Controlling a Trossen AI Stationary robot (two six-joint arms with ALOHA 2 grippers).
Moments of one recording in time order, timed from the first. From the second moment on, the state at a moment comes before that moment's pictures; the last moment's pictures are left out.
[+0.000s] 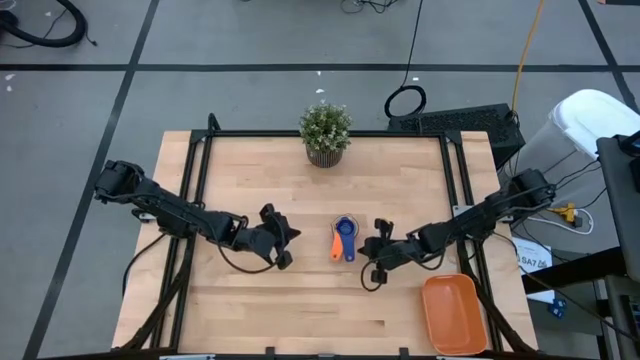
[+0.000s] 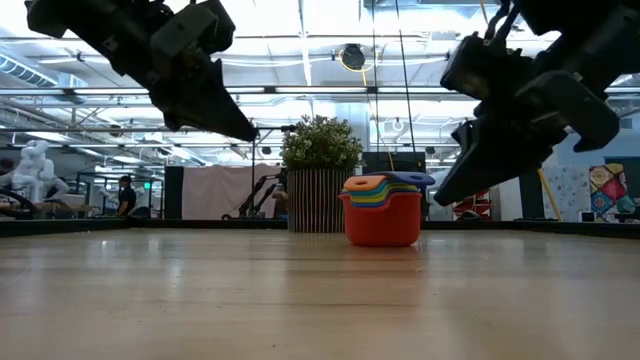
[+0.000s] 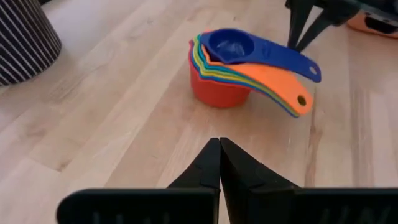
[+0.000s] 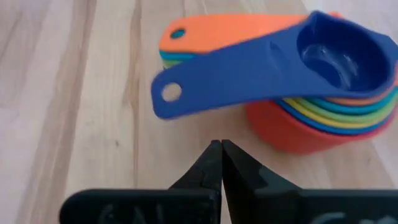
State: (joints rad) left arm -0.33 1.43 0.71 0.04 -0.50 -0.48; right arm 0.39 1.51 0.59 0.10 0.36 0.35
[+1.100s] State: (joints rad) left arm -0.35 1.43 0.71 0.06 -0.50 -0.45; right arm 0.39 1.52 0.59 0.28 0.42 0.37
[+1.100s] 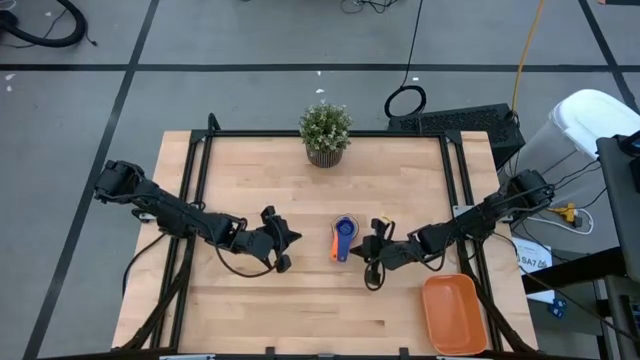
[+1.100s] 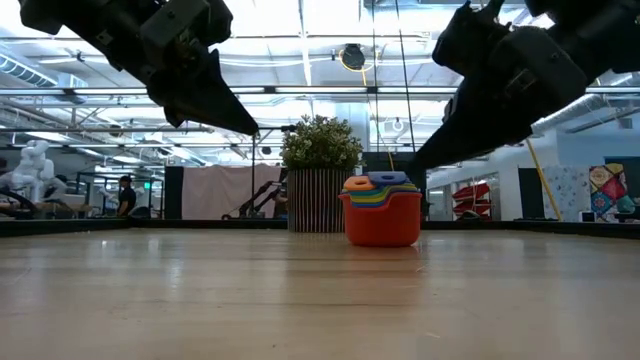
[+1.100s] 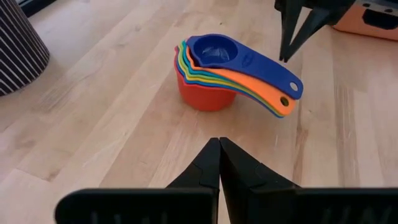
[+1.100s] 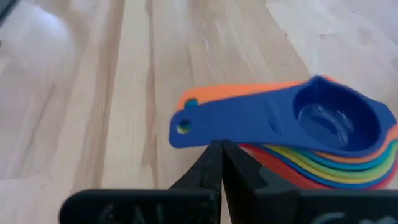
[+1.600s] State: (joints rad) left arm -0.35 1.43 0.71 0.10 -0.50 -0.42; right arm 0.41 1.59 0.59 0.34 0.39 0.41
